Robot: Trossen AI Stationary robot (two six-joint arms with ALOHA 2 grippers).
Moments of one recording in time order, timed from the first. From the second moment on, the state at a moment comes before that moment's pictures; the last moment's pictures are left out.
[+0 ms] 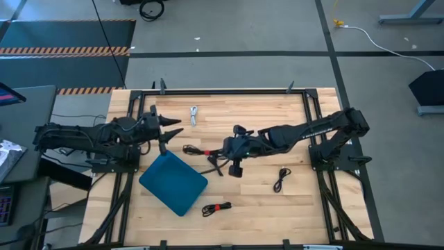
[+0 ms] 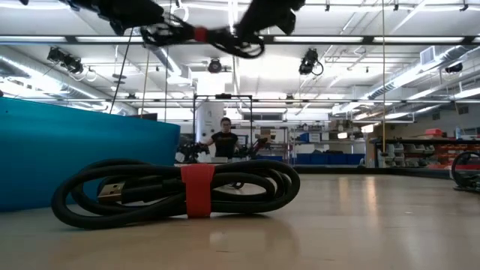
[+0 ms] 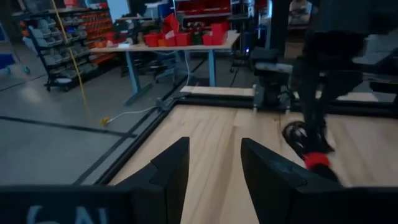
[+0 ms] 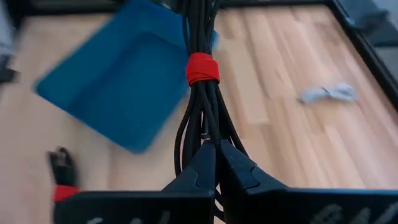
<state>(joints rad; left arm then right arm) -0.04 0.65 0.58 -0.03 -0.38 0.04 0.20 1.65 1.43 -0.51 0.27 0.19</state>
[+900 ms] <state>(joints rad) -0.08 0.67 0.59 -0.03 -0.11 -0.04 0.18 1.71 1.43 -0.39 0.14 0.20</state>
